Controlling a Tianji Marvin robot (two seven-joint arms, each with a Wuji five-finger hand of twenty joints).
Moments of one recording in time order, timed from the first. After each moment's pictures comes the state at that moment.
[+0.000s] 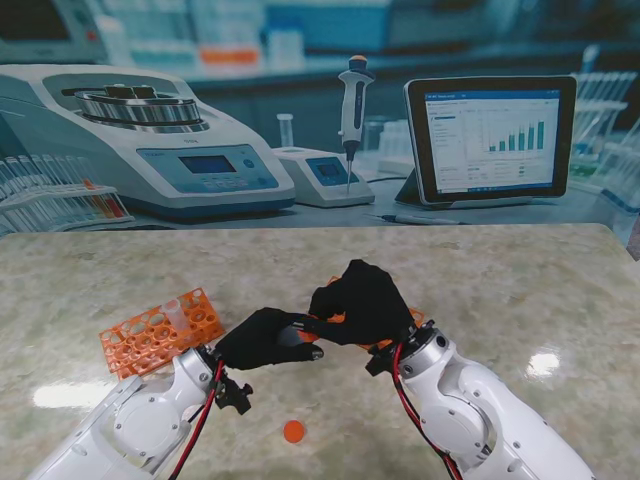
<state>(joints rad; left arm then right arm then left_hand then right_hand) 1.62 -1.09 -1.14 -1.67 0.28 -0.53 -0.10 -1.59 -1.13 1.08 -1.78 -0.89 -0.39 -0.42 0.90 -0.27 0.04 0.06 0.76 0.10 1.30 1.37 1.14 0.08 0.81 1.09 1.18 0.08 1.25 0.99 1.04 0.30 1.81 0.58 0.36 -0.34 0.60 -0.14 1.17 -0.21 0.83 0.78 1.41 -0.04 0.55 0.67 1.27 0.04 0.65 0.77 0.66 0.21 1.19 0.62</state>
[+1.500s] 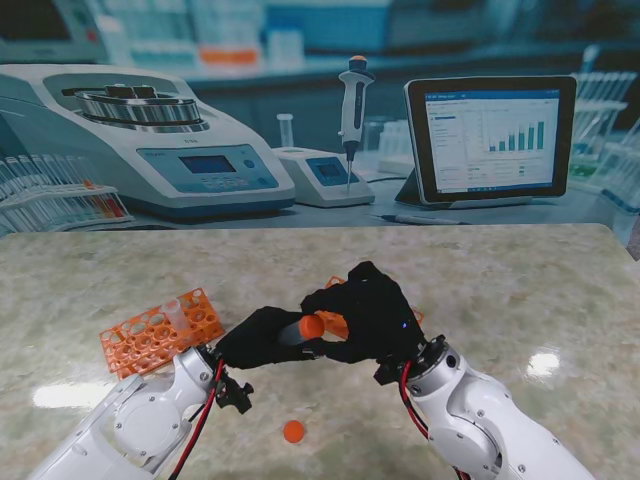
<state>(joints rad) 1.62 -1.09 -1.14 -1.68 0.28 -0.53 -0.10 -1.65 -1.10 1.11 -1.83 -1.07 -0.41 -0.55 0.90 -0.27 0.04 0.06 0.76 0.10 1.30 1.37 1.13 0.08 0.81 1.09 1.17 0.08 1.25 0.99 1.04 0.30 1.81 0.58 0.56 -0.69 0.63 -0.22 0.82 -0.14 0.72 0.51 1.17 -0.03 0.43 0.65 1.12 0.01 0.54 0.73 0.51 0.22 1.11 0.63</state>
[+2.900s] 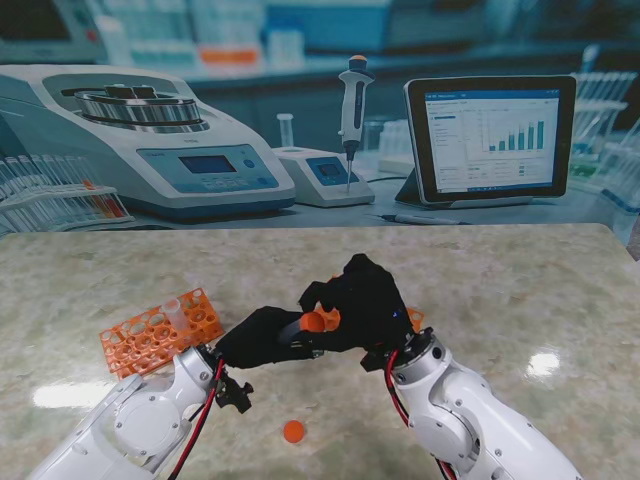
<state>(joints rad) 1.62 -1.09 -1.14 -1.67 0.28 -0.52 -0.10 -1.56 -1.12 1.02 -1.74 -1.05 -0.33 -0.65 0.90 -0.26 0.04 0.06 0.76 0.10 1.30 1.37 1.13 0.08 0.81 1.09 1.17 0.08 1.26 0.99 1.04 0.30 1.81 0.58 0.42 -0.66 0.53 -0.24 1.00 -0.25 0.82 0.55 1.40 -0.06 0.58 0.69 1.29 0.01 0.70 0.76 0.64 0.21 1.21 0.65</state>
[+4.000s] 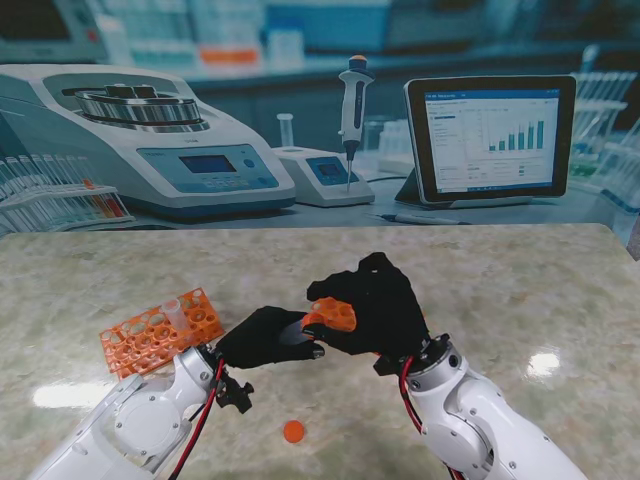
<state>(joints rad) 1.62 -1.09 -1.14 -1.68 0.28 -0.53 -0.10 -1.64 -1.12 1.10 -1.79 -1.08 -0.35 -0.67 0.90 -0.26 0.04 0.06 0.75 0.10 1.30 1.37 1.13 0.08 0.81 1.09 1.17 0.08 1.26 0.99 1.04 0.30 1.81 0.58 0.30 -0.45 0.66 -0.13 0.86 -0.17 0.54 0.62 1.14 -0.03 0.37 0.58 1.12 0.02 0.57 0.73 0.49 0.21 1.14 0.64</state>
